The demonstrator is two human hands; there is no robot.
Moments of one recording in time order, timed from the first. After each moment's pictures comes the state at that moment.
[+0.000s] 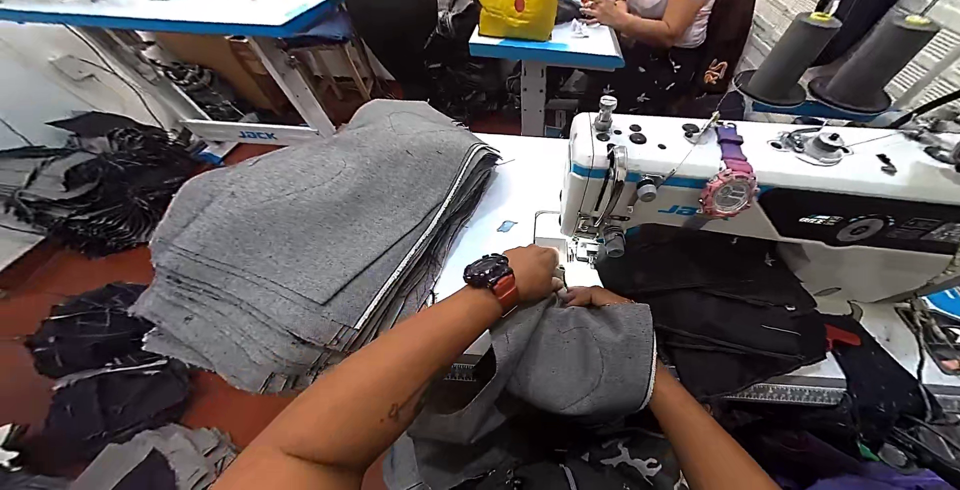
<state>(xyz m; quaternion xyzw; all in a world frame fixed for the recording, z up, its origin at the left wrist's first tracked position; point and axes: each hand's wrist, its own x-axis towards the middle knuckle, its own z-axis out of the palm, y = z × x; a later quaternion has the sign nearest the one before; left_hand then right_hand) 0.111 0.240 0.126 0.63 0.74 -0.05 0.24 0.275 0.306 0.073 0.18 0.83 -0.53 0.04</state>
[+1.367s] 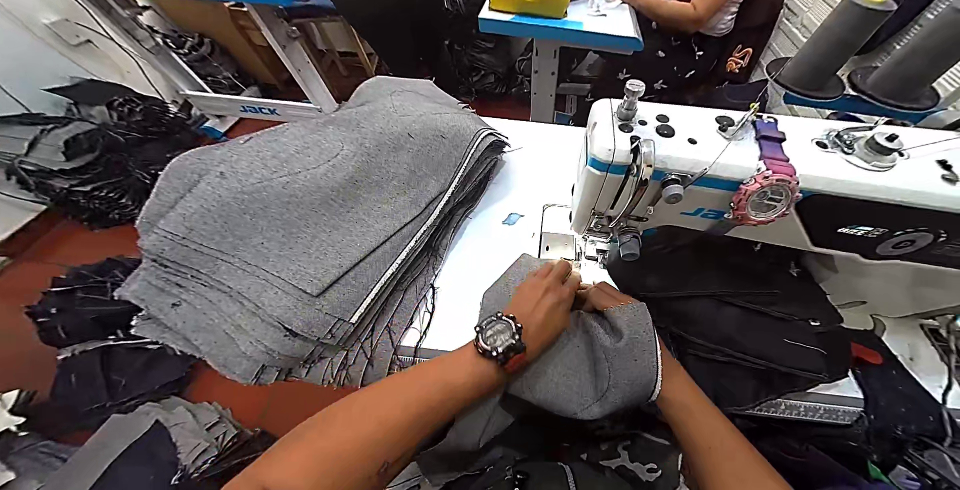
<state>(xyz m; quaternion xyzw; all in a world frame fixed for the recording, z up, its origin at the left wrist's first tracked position) 0.141 0.198 0.061 0.71 0.68 0.19 0.02 0.287 0.318 0.008 0.16 0.93 -0.30 -0.13</state>
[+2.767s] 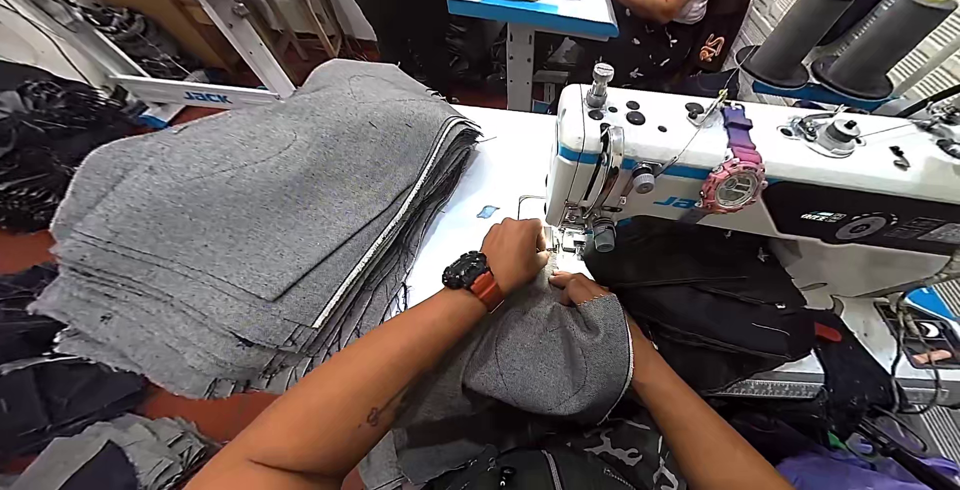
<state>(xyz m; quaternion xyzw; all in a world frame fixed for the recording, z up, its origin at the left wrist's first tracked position) 0.105 0.248 0.104 0.60 0.77 0.15 0.17 0.265 0.293 0.083 0.33 0.83 -0.44 0.06</state>
